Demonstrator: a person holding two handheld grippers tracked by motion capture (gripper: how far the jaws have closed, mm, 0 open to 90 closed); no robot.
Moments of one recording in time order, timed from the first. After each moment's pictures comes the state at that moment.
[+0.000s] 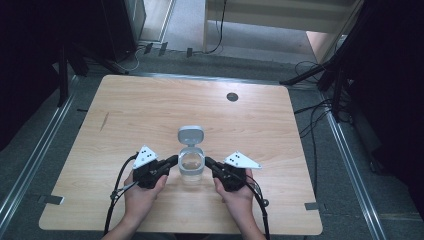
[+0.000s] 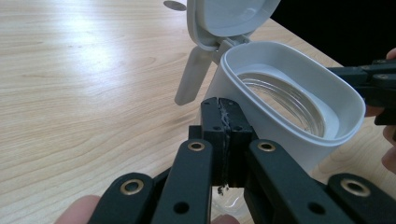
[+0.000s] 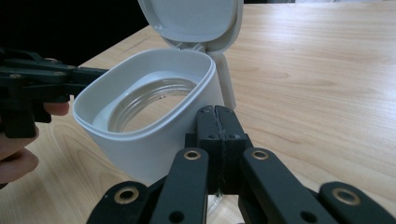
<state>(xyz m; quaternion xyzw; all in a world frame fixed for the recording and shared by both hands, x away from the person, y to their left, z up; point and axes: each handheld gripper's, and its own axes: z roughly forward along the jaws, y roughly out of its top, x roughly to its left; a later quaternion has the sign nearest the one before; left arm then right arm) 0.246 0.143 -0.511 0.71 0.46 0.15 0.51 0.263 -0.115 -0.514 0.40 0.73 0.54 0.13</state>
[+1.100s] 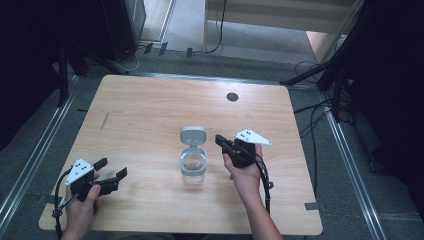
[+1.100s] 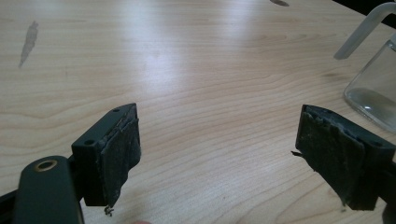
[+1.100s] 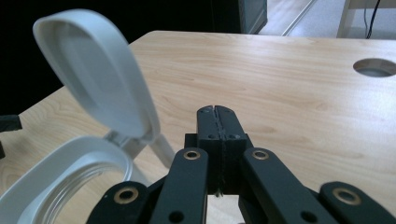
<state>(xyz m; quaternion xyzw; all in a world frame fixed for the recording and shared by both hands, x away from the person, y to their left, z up) 0.211 0.294 -0.550 0.67 0.51 0.24 0.48 0.316 -0.130 -0.477 0.42 0.72 0.53 0.16</state>
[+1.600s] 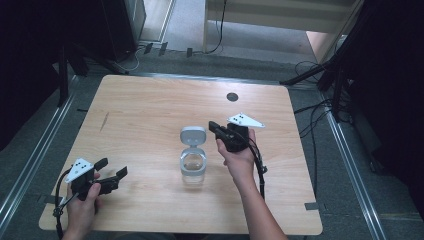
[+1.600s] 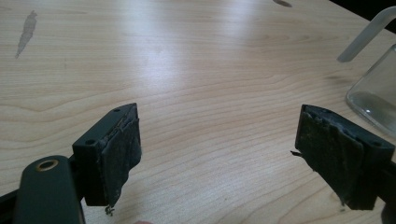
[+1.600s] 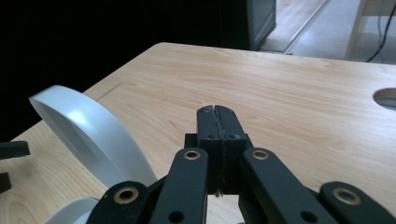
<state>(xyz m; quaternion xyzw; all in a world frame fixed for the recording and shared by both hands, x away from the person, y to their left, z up) 0.215 0.295 -0.552 0.66 0.53 0.23 0.48 0.345 -0.109 -0.455 0.41 0.72 0.54 0.15</state>
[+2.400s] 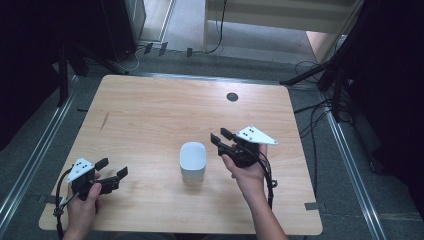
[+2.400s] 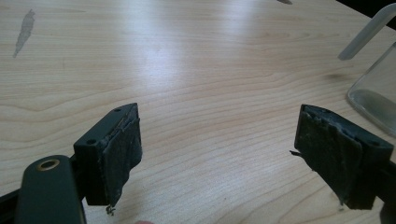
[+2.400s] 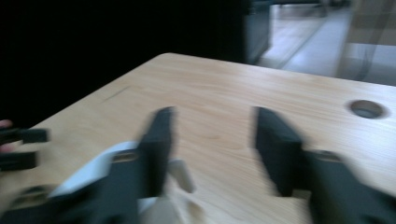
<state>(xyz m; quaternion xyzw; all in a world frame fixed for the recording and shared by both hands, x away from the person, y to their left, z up) 0.215 0.295 -0.552 0.66 0.53 0.23 0.48 0.298 -0.135 -0.444 0.39 0.71 0.56 0.19</state>
